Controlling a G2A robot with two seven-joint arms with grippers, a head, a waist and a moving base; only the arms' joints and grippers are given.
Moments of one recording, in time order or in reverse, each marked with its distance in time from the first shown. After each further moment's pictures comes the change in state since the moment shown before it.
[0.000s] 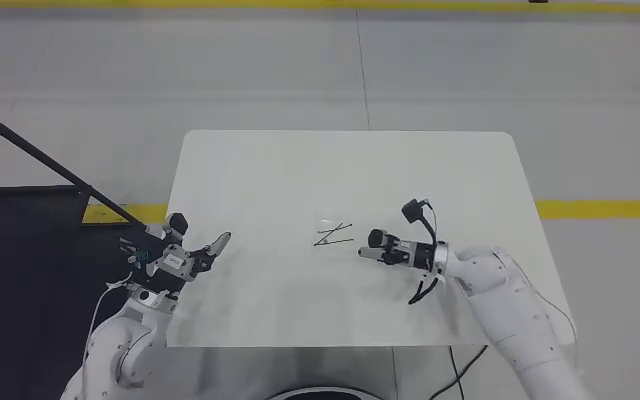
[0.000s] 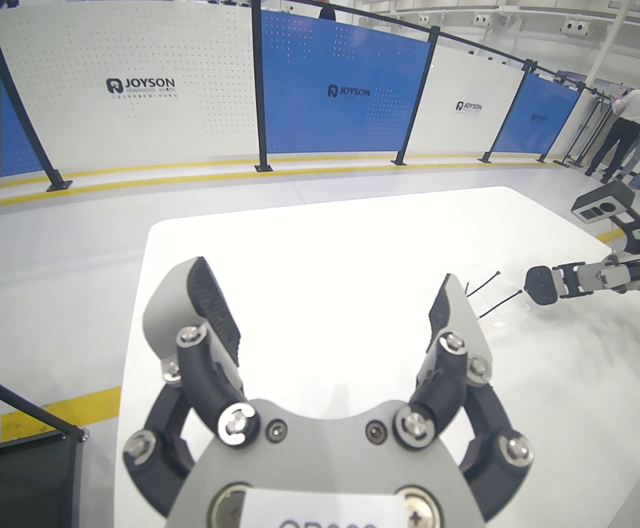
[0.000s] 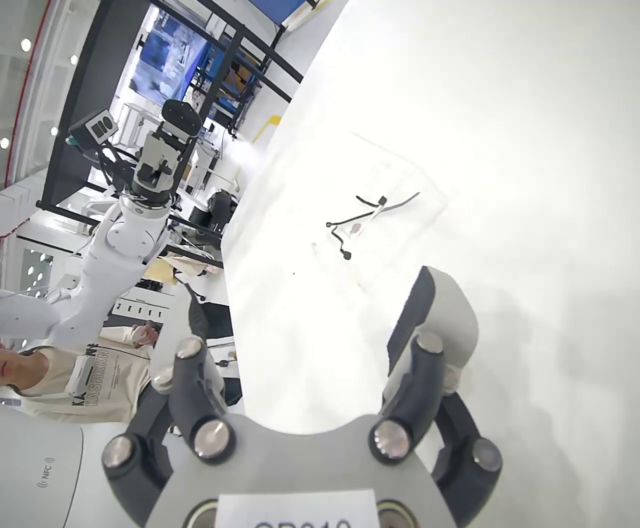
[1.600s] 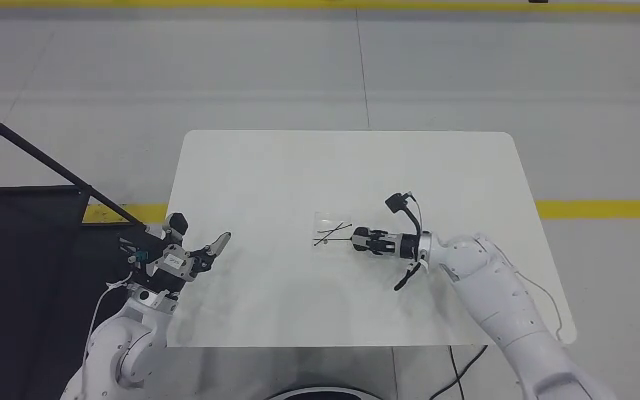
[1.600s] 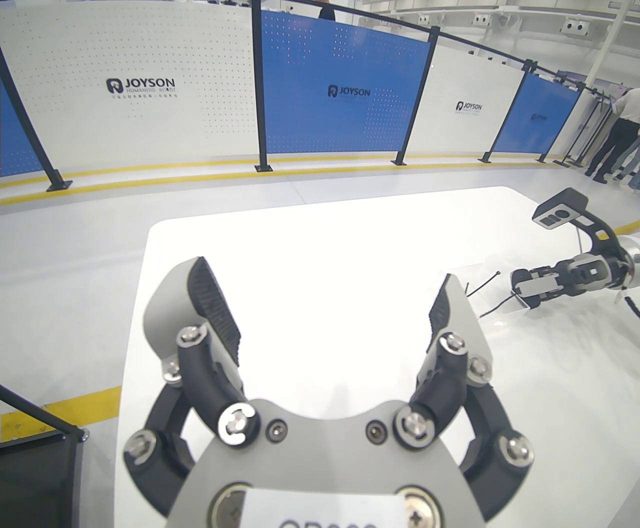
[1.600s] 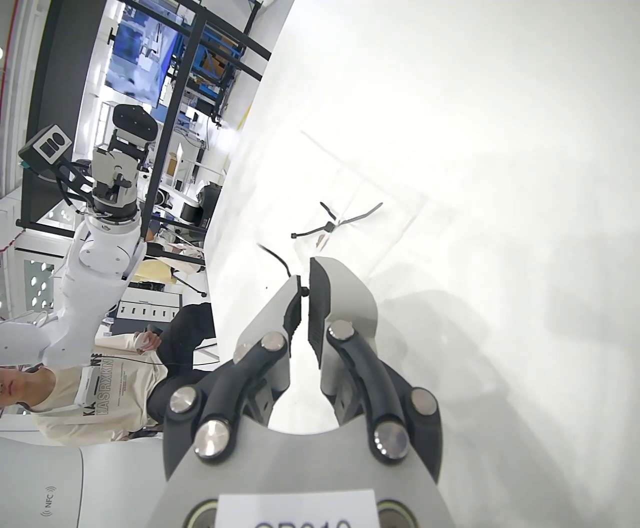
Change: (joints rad) left arm 0.000 0.000 0.000 0.000 0.000 0.000 0.000; right arm 0.149 -0.053 -0.153 0.196 0.024 0.034 -0.041
